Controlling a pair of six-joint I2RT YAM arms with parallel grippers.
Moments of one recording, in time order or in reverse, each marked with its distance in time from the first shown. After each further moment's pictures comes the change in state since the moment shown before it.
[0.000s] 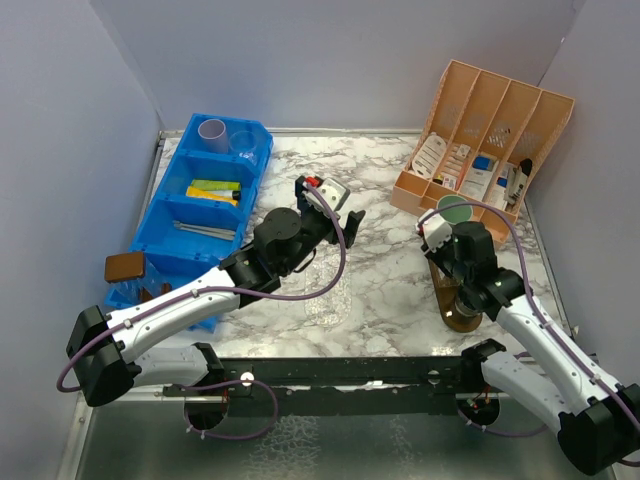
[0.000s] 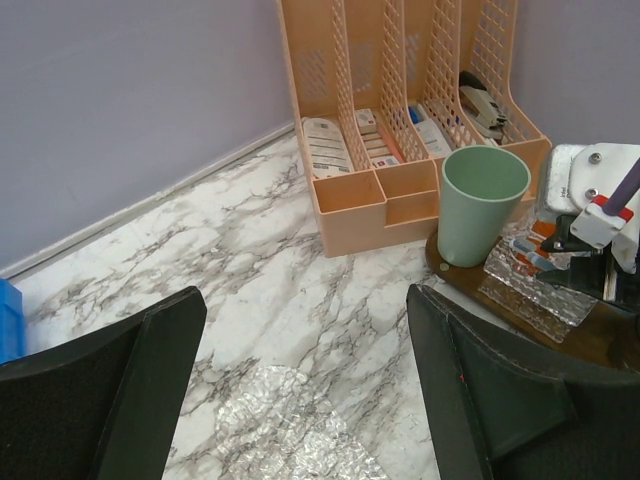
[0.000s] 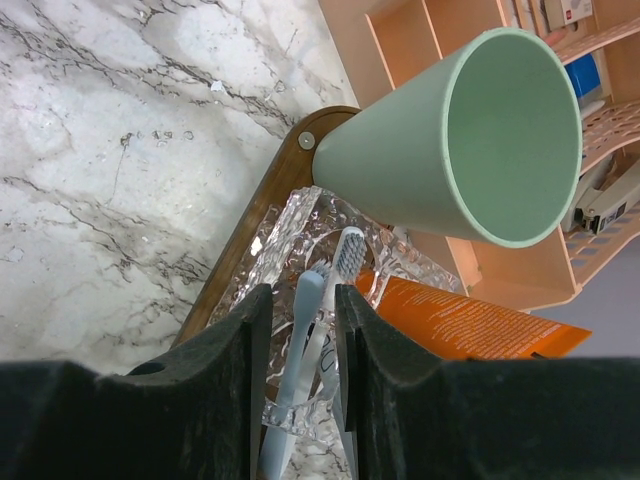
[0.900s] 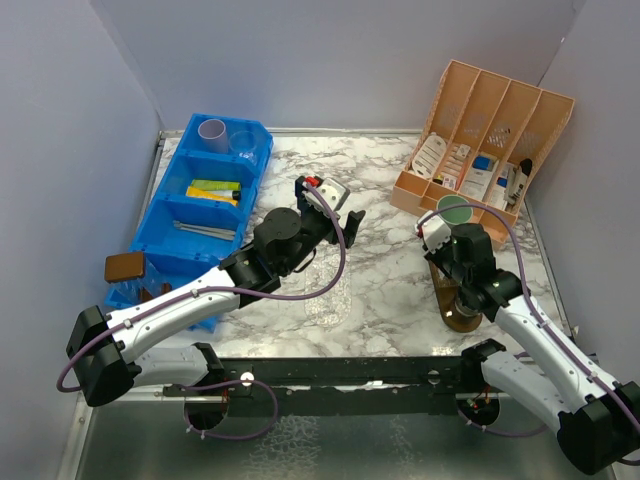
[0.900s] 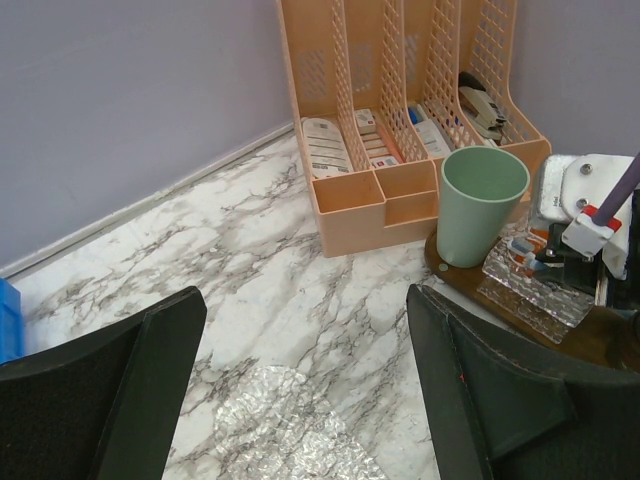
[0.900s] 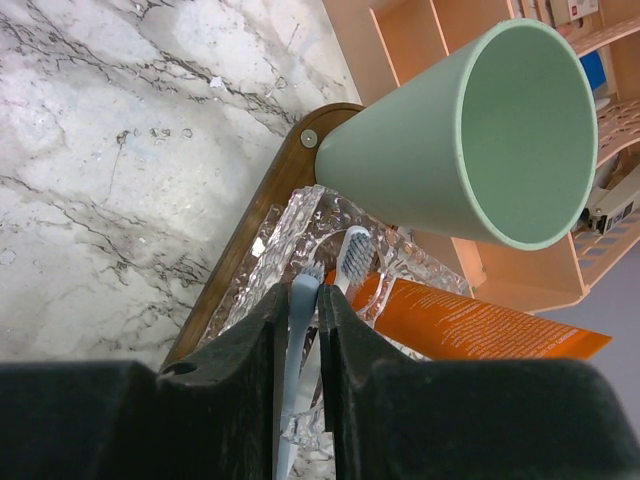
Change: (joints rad) left arm 0.000 0.000 0.000 0.000 0.000 -0.004; right arm 0.000 0.008 -0.029 0.036 0.001 -0.010
